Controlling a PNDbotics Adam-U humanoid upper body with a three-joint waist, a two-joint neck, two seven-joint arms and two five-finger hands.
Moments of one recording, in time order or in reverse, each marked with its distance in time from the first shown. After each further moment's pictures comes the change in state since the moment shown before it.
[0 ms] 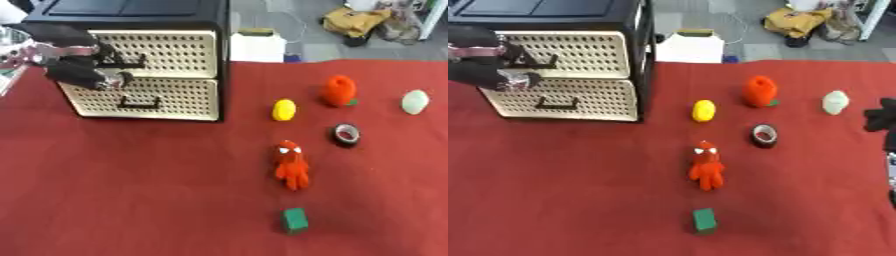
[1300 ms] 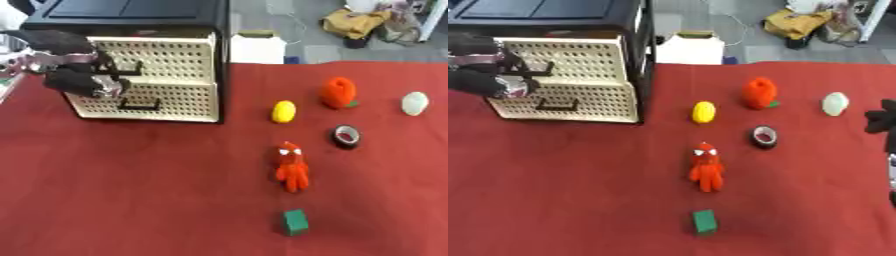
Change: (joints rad) left arm 0.052 0.037 -0.010 -0.067 -0.002 -0.001 0.012; right arm 0.000 0.000 -0.001 0.000 0.000 0.006 -0.003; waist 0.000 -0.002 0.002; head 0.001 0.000
